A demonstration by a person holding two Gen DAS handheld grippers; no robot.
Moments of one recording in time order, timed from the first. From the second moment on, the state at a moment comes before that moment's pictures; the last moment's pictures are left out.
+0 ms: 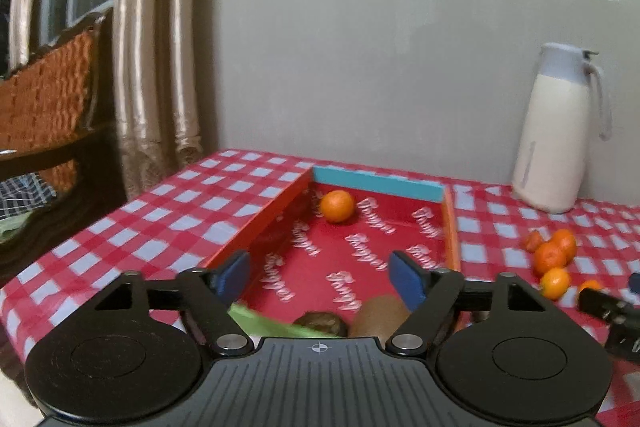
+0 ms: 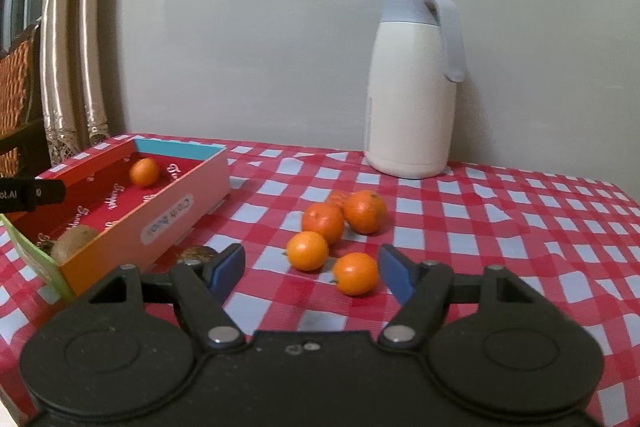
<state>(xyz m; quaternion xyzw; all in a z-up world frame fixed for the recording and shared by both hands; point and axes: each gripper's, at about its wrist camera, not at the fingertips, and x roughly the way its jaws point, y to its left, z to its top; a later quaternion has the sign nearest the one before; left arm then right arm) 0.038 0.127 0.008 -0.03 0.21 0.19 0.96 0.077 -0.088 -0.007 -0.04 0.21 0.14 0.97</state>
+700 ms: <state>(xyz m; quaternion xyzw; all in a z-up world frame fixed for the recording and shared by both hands) 0.017 0.191 0.000 -0.05 0.22 0.24 0.95 0.106 -0.024 -0.025 -0.06 0.26 0.19 0.94</state>
